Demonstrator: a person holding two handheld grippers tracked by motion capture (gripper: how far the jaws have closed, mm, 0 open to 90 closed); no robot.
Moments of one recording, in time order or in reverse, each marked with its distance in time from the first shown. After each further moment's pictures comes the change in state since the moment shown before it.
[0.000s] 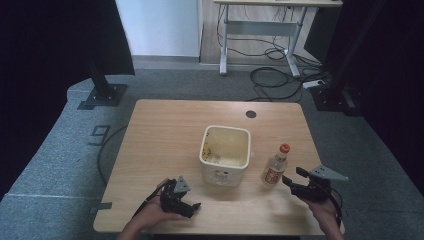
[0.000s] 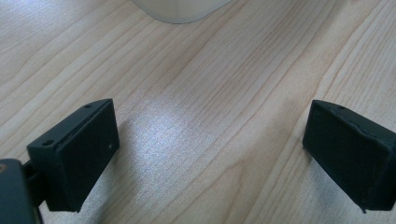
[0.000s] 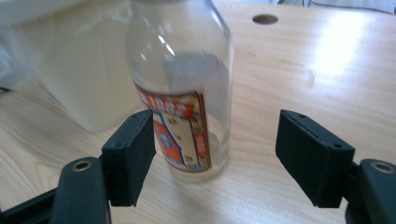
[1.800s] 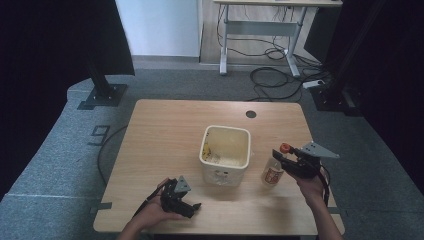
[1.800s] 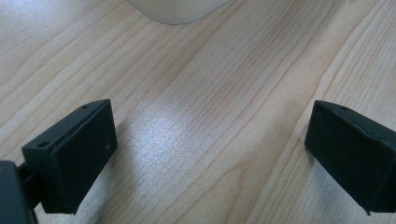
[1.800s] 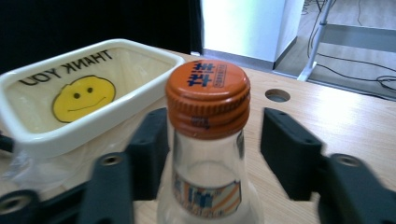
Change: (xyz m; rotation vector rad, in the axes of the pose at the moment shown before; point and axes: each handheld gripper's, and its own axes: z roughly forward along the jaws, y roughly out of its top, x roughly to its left) left arm 0.000 0.001 0.001 0.007 -0.007 0.010; right arm 0.015 0.068 0.029 -0.139 0.042 -0.057
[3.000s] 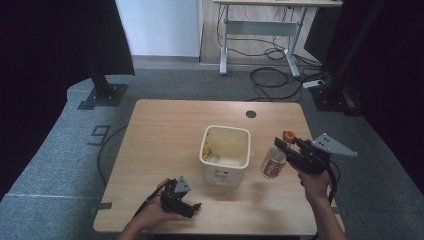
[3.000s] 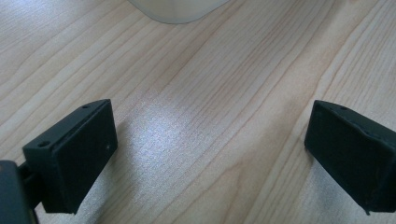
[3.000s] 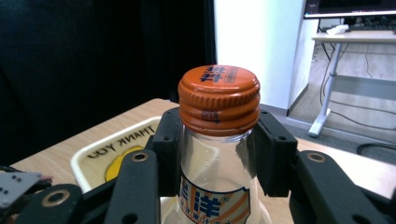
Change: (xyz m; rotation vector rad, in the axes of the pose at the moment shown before) left arm -0.001 0.000 0.000 -0.002 0.002 -0.007; right arm 0.029 0.058 -0.035 -0.194 0.062 -0.008
